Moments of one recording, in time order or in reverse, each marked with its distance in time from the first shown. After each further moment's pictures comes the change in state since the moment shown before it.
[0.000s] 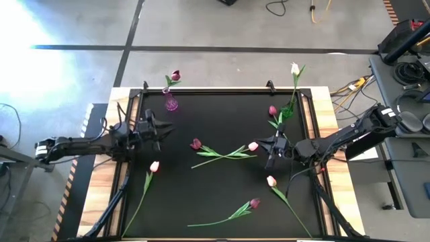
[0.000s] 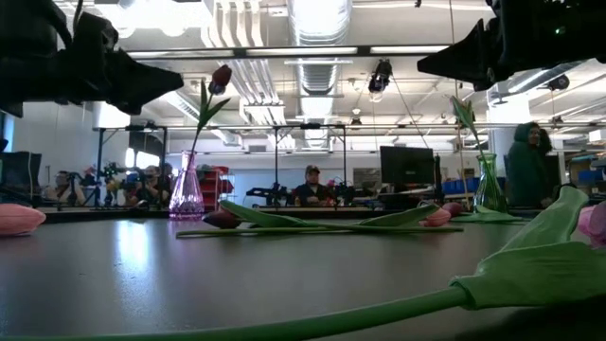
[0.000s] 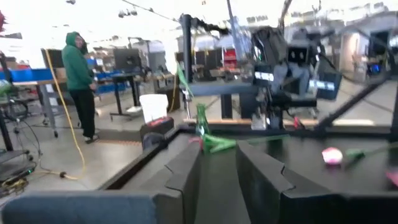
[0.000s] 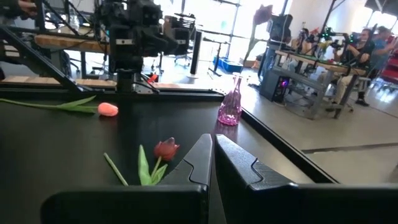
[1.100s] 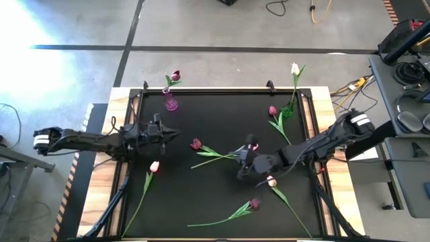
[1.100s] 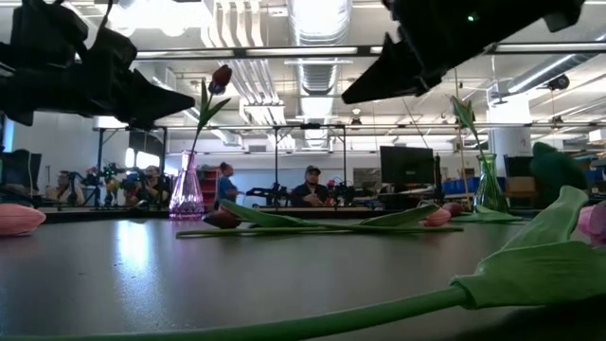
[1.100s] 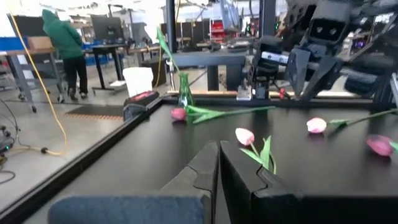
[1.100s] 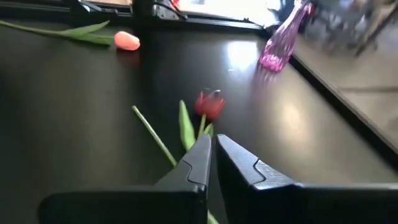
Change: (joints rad) left arm -0.045 0.302 -0.006 0.192 0.003 -0.038; right arm -0.002 0.526 0.534 -0.472 -0.037 0.240
